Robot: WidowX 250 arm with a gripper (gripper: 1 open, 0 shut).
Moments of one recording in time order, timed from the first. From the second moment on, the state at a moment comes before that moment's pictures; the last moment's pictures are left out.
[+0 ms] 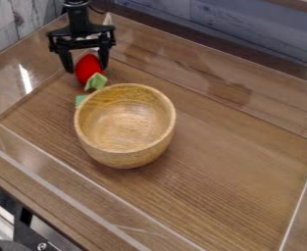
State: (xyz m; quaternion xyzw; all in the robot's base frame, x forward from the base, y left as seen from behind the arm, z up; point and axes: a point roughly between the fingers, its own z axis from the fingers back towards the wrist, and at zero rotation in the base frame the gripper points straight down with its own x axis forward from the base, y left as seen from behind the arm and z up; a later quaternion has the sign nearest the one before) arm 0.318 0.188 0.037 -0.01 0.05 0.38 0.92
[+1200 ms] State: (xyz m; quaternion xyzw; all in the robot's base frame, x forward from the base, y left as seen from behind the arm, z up) arm 0.331 0.143 0.090 -0.06 0.03 0.33 0.94
